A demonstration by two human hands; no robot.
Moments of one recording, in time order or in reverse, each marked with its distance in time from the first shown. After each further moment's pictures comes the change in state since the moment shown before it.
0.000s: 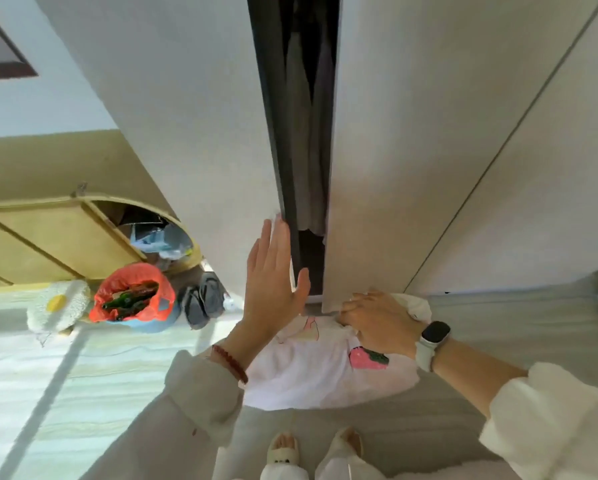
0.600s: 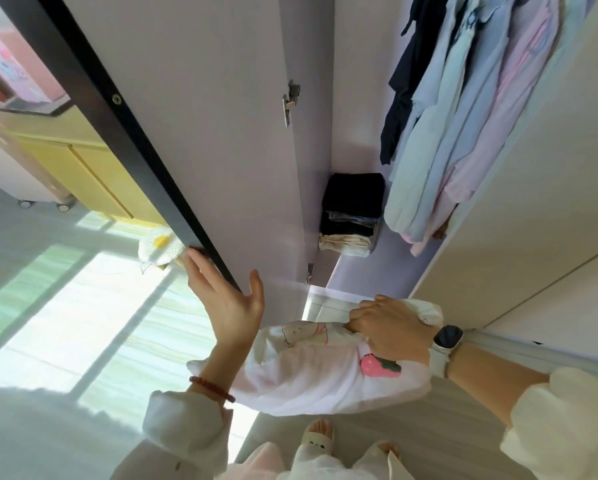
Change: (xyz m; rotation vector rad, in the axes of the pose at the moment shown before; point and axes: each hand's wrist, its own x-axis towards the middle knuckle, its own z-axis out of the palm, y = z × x) left_hand -0.119 -0.105 -0.131 0.048 0.535 -0.592; right_hand 0.080 -0.118 -0.011 -0.072 -0.043 -0.361
